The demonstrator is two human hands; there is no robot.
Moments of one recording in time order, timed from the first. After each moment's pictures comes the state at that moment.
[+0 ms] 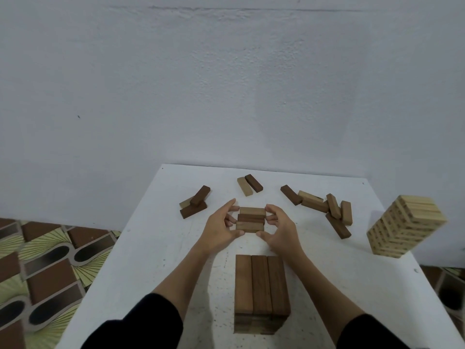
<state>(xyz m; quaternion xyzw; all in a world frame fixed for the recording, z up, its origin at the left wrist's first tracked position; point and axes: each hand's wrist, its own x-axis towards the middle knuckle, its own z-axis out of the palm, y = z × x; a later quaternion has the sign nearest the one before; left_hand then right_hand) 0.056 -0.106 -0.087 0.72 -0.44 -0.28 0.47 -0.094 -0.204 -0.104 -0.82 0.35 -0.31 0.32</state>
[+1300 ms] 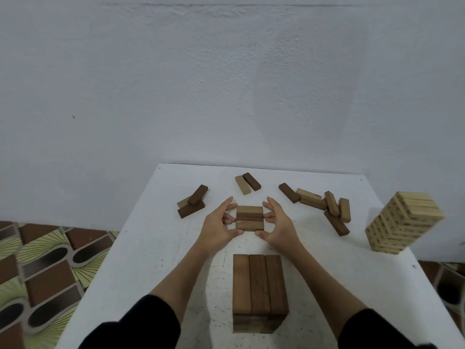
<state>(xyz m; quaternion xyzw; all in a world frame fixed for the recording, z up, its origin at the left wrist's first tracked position) 0.054 -0.104 -0.088 0.71 -0.44 -0.28 0.48 -0.097 -0.212 -0.105 -0.83 0.33 -0.27 0.37</state>
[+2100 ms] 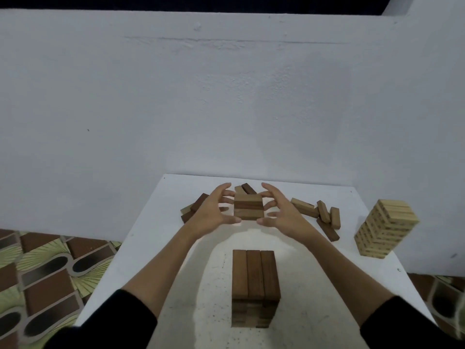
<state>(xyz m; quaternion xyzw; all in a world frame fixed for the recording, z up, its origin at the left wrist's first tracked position) 0.066 -0.093 -0.006 0.67 -0.47 -0.33 0.48 -0.113 -0.205 -0.003 -0.79 0.28 -0.21 0.51</state>
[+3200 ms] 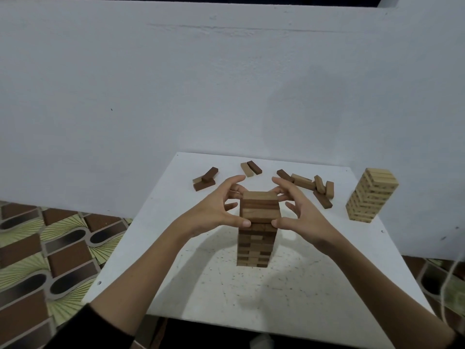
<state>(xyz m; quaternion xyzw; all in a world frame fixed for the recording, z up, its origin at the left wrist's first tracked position) -0.005 0.025 0.036 0.61 -0.52 -0.40 0.45 -0.196 -0.089 0.032 -0.81 0.24 -0.21 0.50</state>
